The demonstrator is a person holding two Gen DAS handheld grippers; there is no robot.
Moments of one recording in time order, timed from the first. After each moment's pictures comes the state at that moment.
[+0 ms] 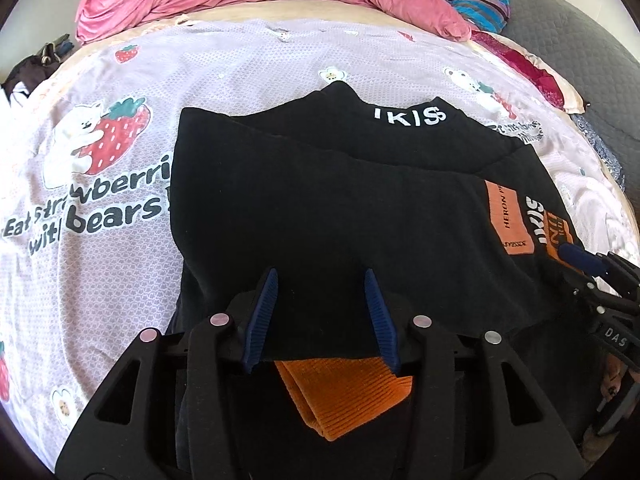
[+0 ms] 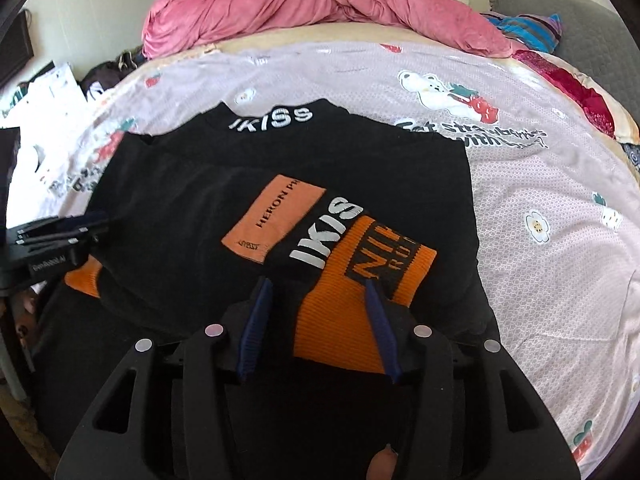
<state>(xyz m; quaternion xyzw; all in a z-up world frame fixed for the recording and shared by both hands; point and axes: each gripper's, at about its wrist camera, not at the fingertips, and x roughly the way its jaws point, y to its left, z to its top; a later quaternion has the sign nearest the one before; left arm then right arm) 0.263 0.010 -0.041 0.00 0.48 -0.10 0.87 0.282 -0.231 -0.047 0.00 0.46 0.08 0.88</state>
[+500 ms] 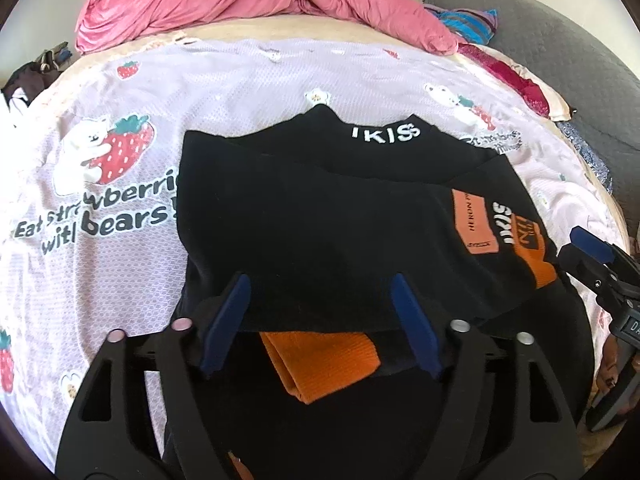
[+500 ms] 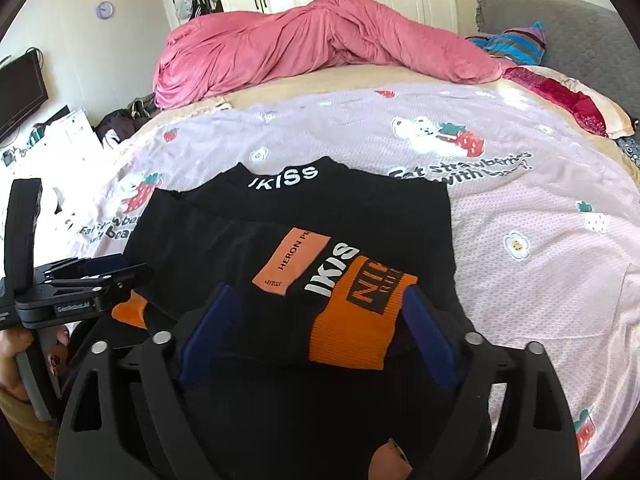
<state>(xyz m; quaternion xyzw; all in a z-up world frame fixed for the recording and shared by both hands) 0.240 0.007 -0.014 -0.01 0.46 -0.11 0.88 0.256 -0.245 -0.007 0.05 0.39 0.09 0.92</state>
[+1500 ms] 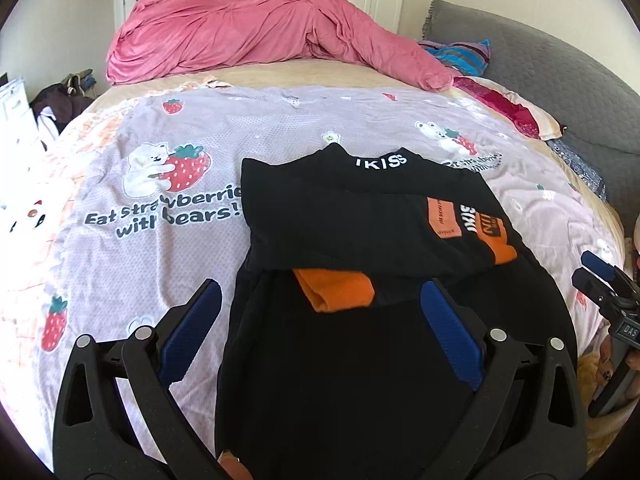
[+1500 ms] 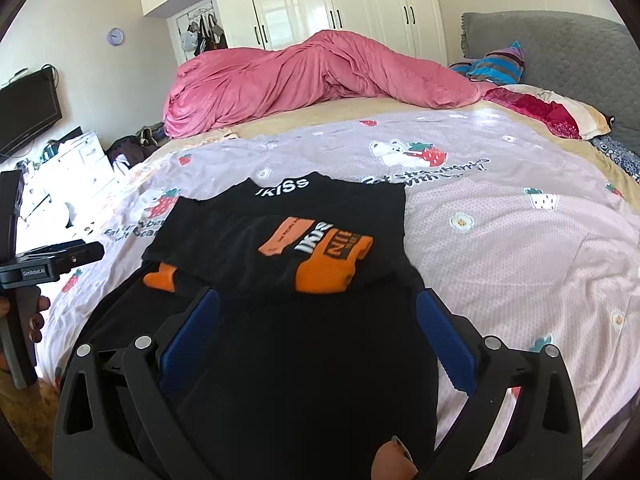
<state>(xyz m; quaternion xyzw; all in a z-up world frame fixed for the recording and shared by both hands) 0.149 0.033 0.039 0.00 0.39 -0.09 0.92 0.153 -0.276 0.011 0.06 0.33 0.09 0.94</state>
